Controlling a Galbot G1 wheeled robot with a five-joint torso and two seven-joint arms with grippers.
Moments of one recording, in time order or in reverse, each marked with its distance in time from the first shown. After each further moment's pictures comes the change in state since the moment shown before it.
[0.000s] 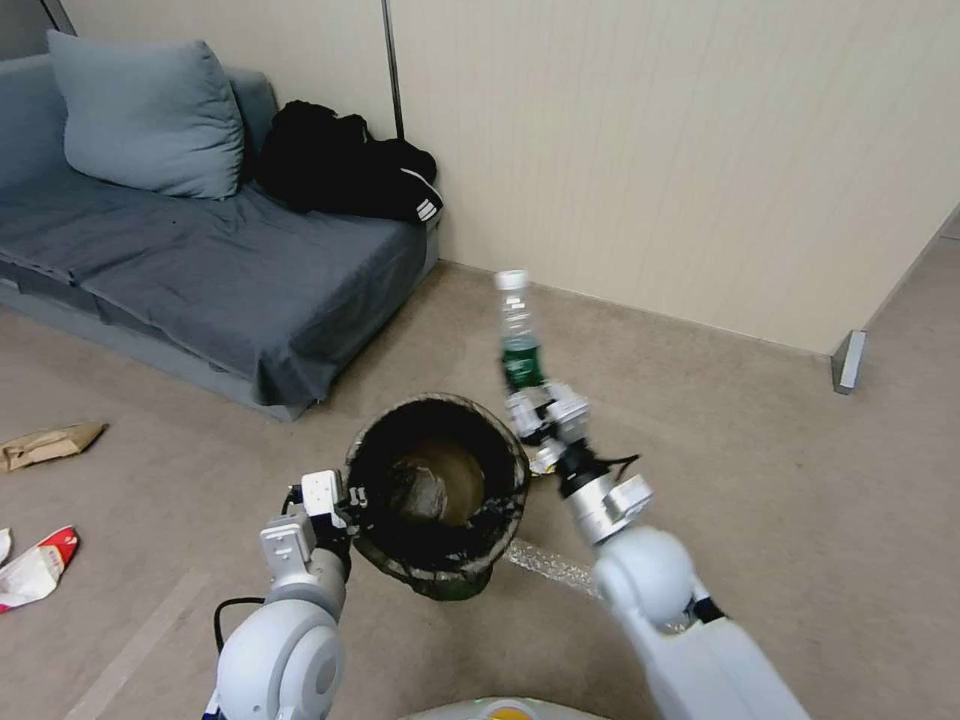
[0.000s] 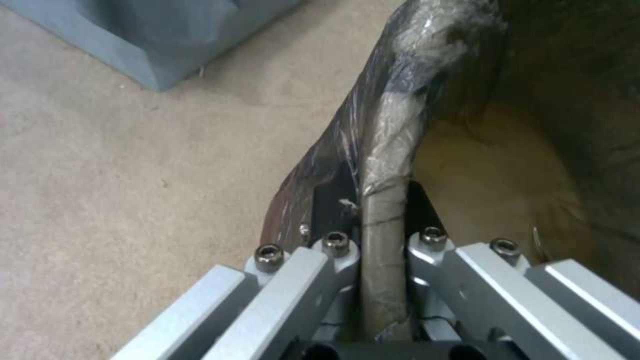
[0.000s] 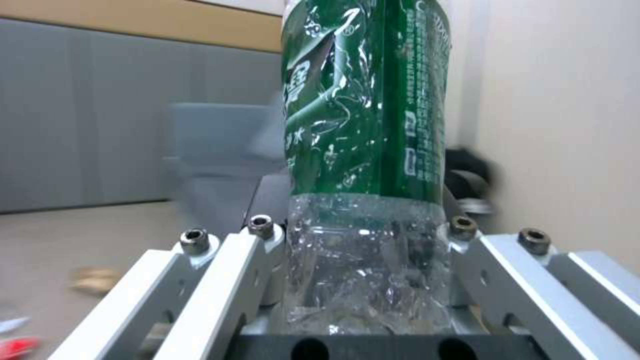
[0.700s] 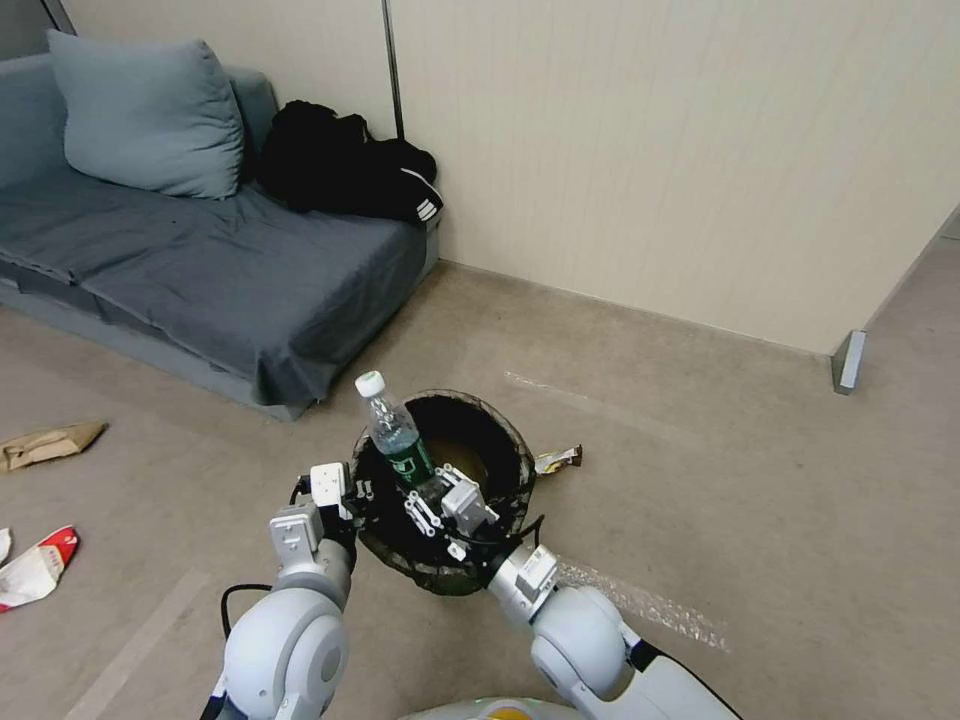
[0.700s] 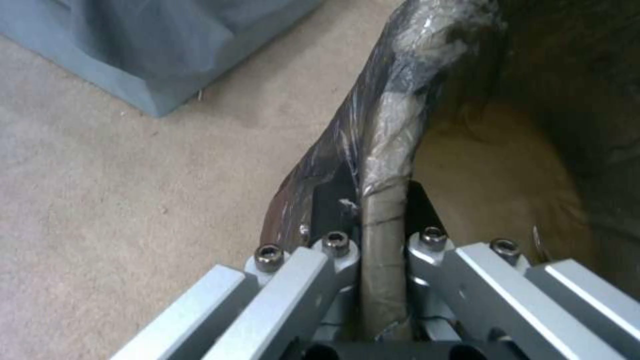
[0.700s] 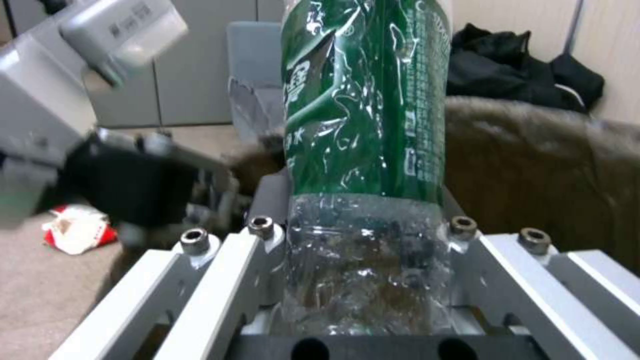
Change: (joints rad) left arm -0.046 0.022 0.001 0.004 0.003 0.012 0.002; right arm 0.010 -0.028 -0.143 -0.150 -0.035 0.000 0.011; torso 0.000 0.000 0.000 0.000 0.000
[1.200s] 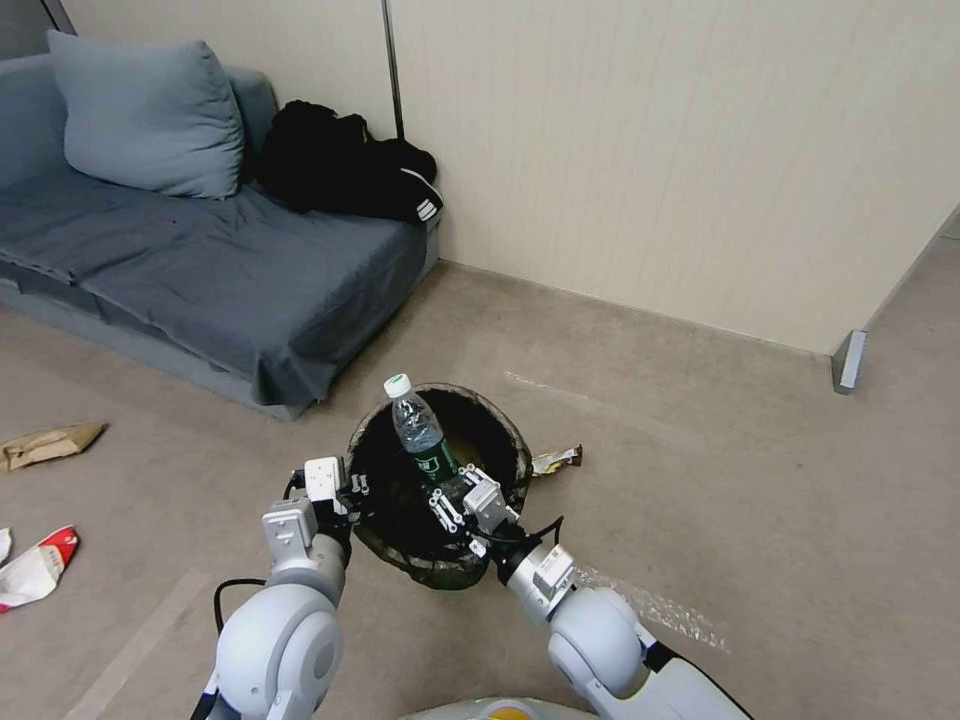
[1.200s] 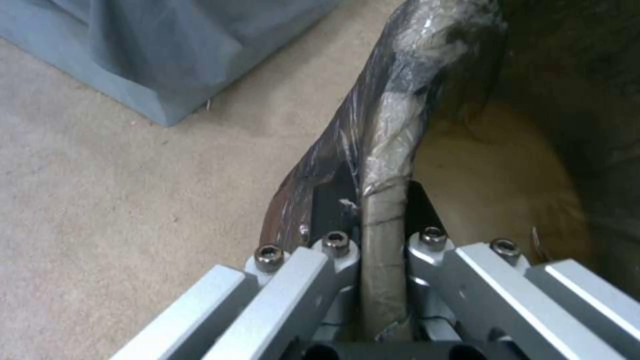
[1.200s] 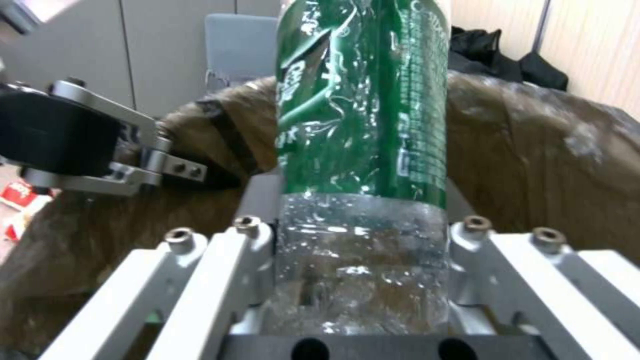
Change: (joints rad) left arm 0.006 0.010 -0.019 -0.022 -0.008 0.005 0.000; right arm -0.006 -0.010 0.038 -0.007 -0.007 0.003 0.016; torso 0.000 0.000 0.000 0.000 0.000
